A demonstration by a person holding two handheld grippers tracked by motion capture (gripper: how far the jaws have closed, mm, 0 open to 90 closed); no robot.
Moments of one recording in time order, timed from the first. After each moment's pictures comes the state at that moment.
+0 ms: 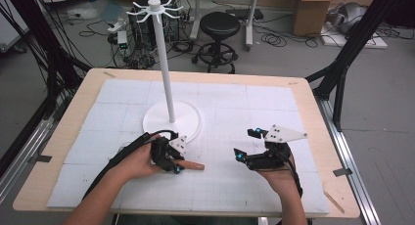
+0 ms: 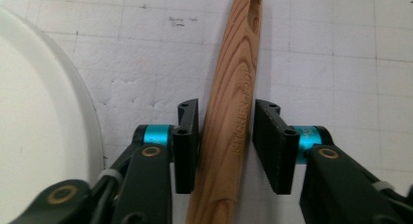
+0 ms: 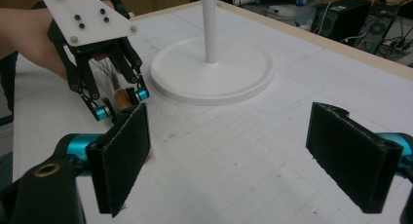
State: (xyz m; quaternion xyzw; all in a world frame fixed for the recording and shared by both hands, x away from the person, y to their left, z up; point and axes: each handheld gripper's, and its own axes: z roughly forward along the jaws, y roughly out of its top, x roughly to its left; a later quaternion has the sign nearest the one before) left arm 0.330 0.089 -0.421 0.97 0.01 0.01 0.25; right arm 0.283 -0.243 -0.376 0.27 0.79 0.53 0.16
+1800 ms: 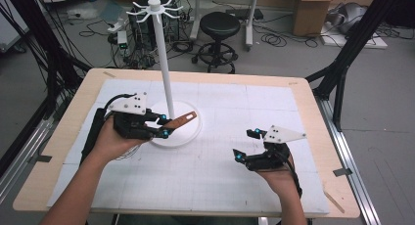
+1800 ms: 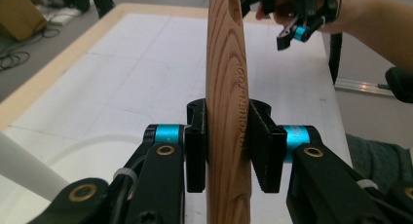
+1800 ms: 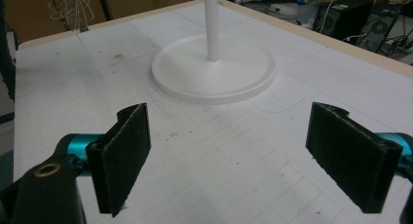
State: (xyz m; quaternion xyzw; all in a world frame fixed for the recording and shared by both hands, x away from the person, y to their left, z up) left arm 0.329 0.161 -0.300 0.85 0.08 0.07 0.52; right arm 0.283 -0.241 -0.378 0.27 0.79 0.53 0.16
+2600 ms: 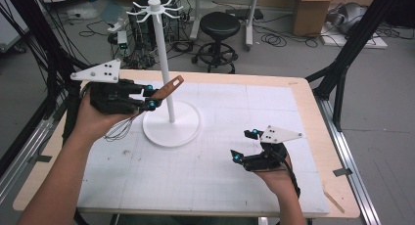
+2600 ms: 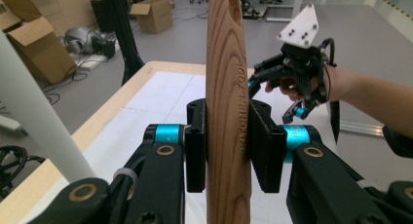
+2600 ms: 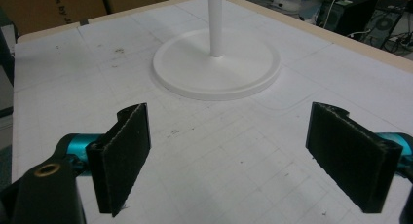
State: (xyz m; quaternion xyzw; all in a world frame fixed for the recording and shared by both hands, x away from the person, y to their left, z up) left arm 0.339 0.190 -0.229 0.80 0.08 0.10 0.59; right arm 0.285 -0.235 -0.380 0.27 0.80 0.52 0.15
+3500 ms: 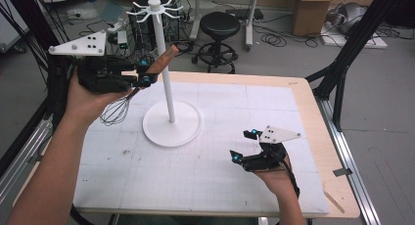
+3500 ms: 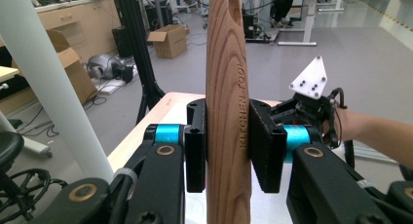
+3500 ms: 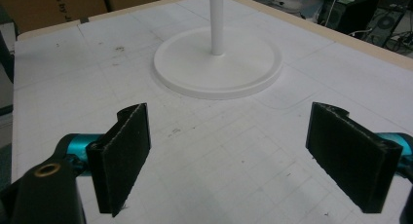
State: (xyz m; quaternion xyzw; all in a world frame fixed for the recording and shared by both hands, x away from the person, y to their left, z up) left arm 0.344 0.194 -0.185 0.77 0.09 0.13 0.62; right arm 0.285 -0.233 -0.381 0.27 0.80 0.52 0.15
